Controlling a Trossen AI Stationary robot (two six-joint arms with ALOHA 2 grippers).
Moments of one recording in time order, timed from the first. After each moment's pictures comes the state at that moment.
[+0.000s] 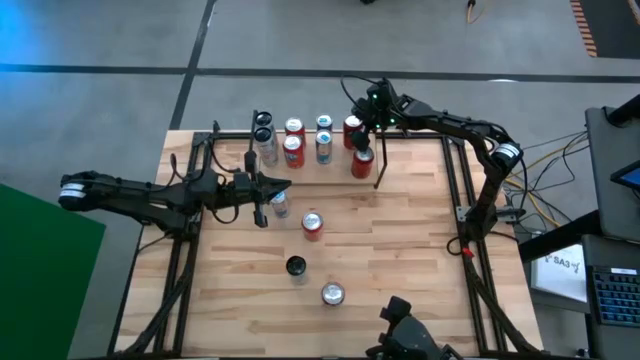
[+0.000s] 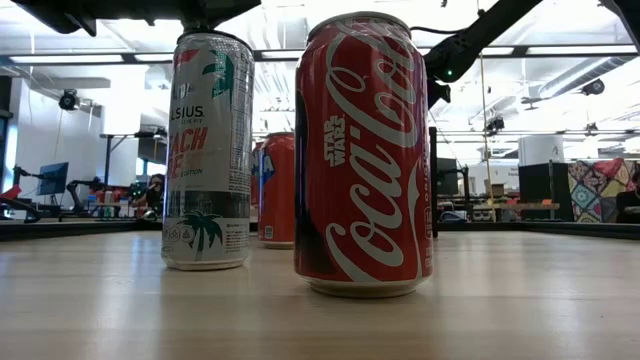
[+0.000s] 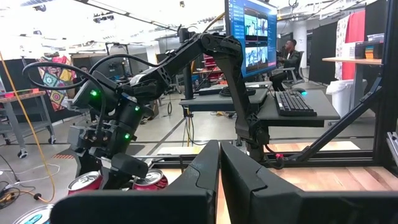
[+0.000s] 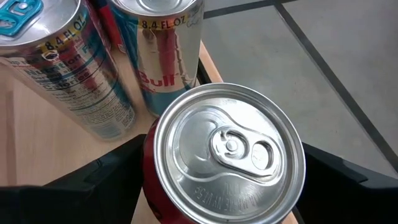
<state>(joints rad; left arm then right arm) 0.01 0.96 0.55 0.55 -0.17 0.14 -0.77 1.80 1.36 -0.31 -0.26 -0.32</state>
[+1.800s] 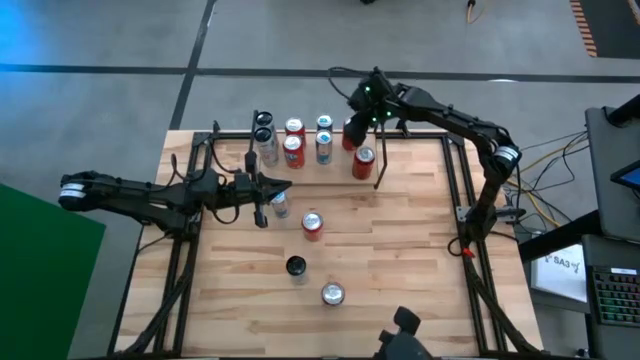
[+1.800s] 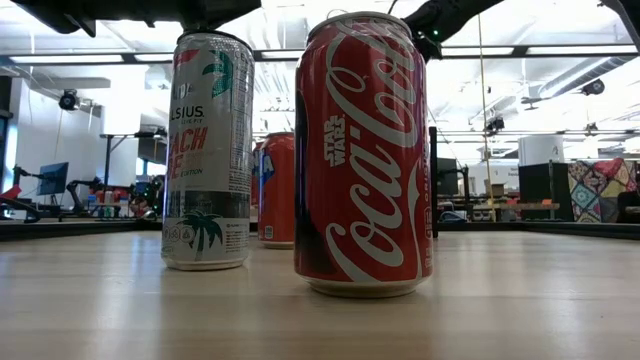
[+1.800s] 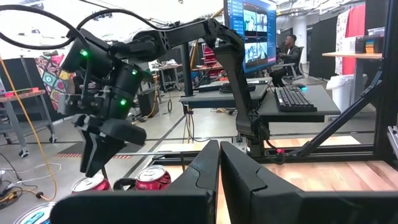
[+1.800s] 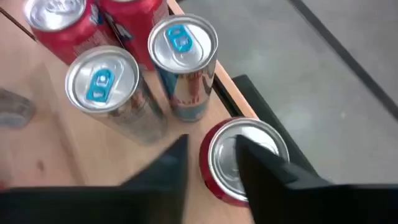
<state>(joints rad) 0.01 0.96 0.55 0.53 -0.17 0.15 -0.69 1.79 1.65 -0.70 -0.14 -0.12</state>
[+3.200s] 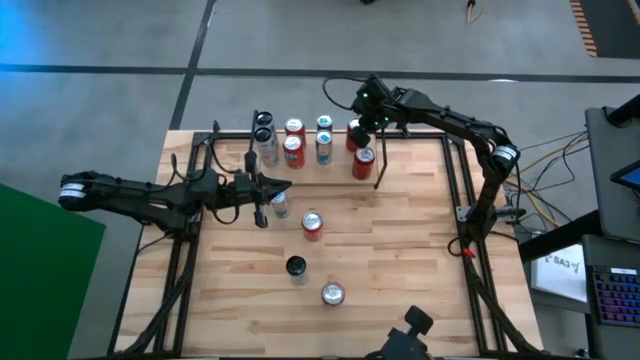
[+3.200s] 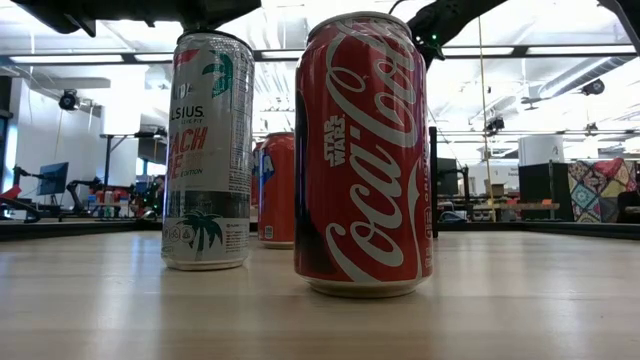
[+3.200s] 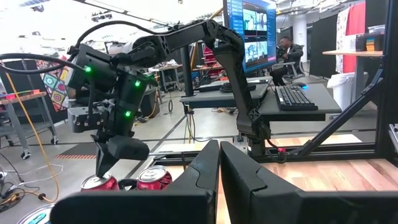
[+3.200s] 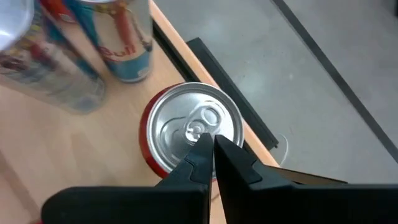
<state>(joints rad) 0.01 0.96 0.55 0.53 -0.17 0.16 -0.68 1.81 1.62 -0.78 0.09 -0.10</state>
